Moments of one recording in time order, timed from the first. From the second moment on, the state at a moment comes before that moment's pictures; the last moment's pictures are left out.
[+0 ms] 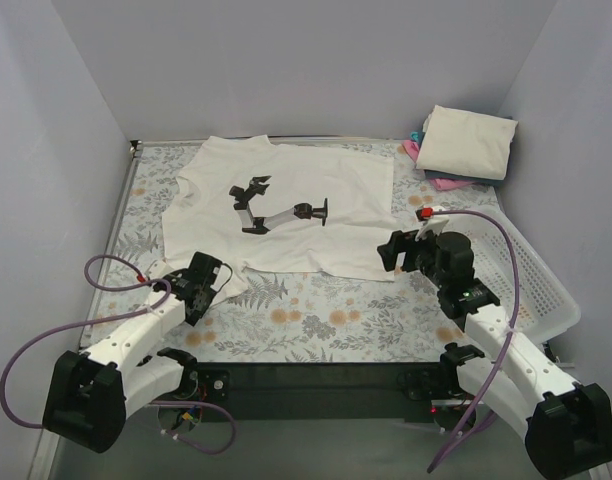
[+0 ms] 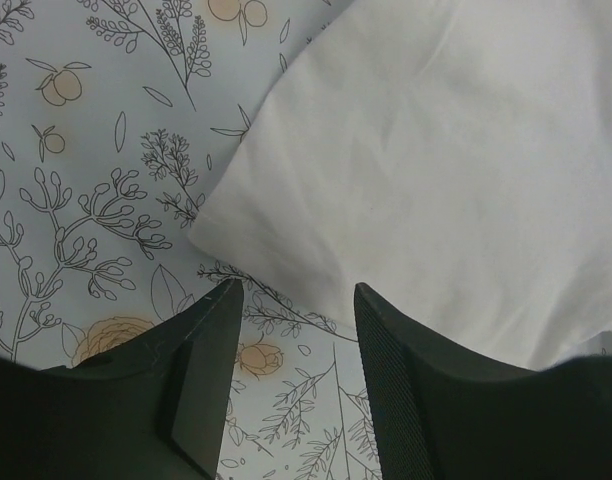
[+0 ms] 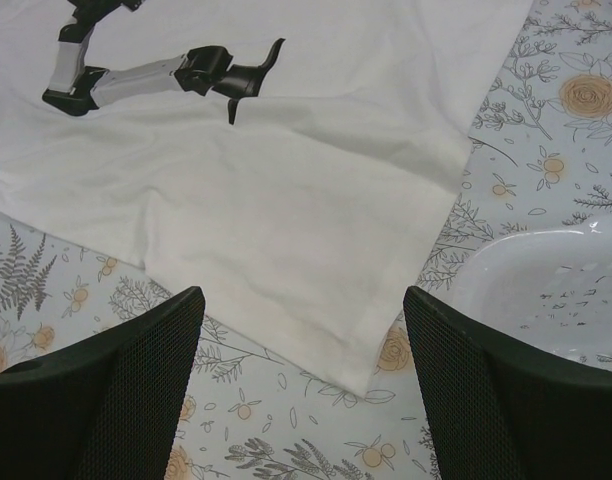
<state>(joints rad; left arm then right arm) -0.35 1.03 0.50 -0.77 -0.55 -1.34 0.35 0.84 0.45 0.06 -0.12 0.18</state>
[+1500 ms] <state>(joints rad) -0.30 0.98 0.64 -0.46 -0.56 -1.11 0.33 0.90 0.46 0.01 -0.05 0.23</state>
